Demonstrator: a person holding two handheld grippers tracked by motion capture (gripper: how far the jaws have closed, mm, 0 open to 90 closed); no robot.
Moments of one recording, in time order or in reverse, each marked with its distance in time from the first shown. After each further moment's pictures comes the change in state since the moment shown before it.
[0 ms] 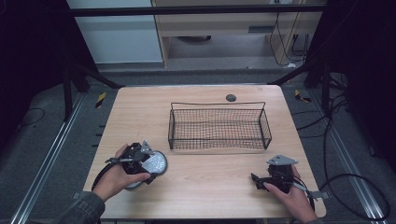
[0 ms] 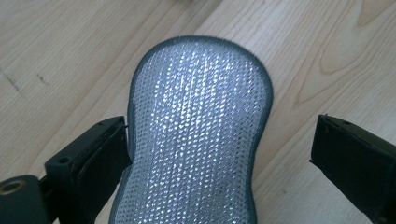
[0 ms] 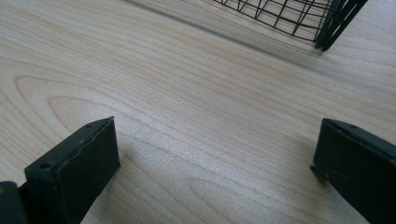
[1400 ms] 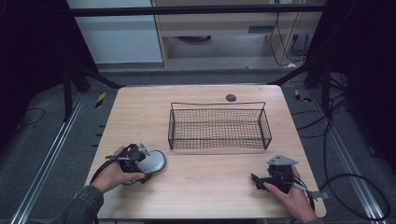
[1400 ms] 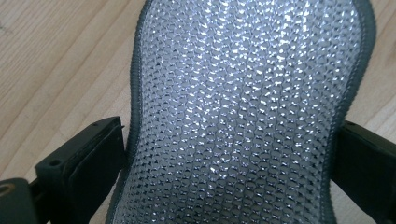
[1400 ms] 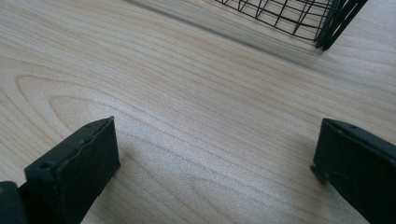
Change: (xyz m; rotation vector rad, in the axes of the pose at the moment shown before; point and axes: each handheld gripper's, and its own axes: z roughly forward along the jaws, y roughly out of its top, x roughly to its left) left arm 0.027 -0.018 0.035 0.083 -0.046 -0.002; right arm 0.000 0.000 0.000 0.002 0.000 0.000
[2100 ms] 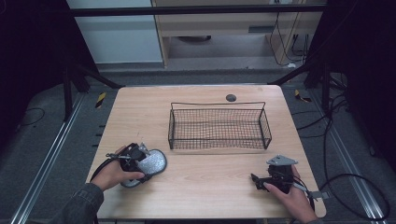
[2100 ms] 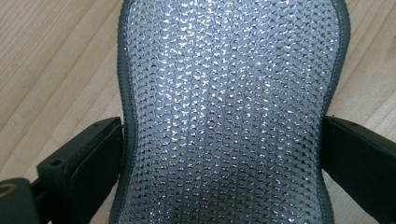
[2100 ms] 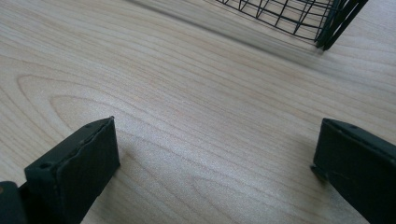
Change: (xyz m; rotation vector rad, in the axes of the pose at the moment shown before) left arm 0.007 0.001 0.005 0.027 -0.044 0.012; right arm 0.000 0.000 0.000 -0.001 0.001 0.000
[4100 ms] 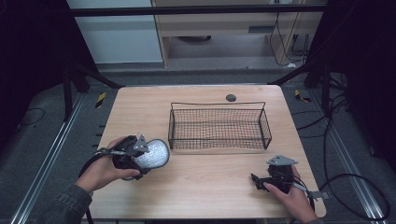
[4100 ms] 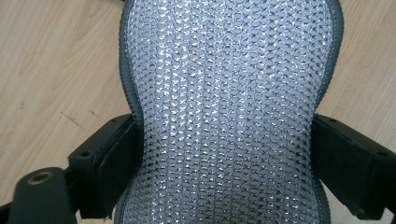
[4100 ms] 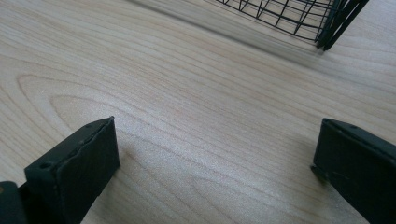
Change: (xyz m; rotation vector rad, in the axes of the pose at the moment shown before) left arm -0.032 0.026 -0.087 -0.105 0.109 0.236; right arm 0.000 0.000 0.000 0.000 0.001 -0.001
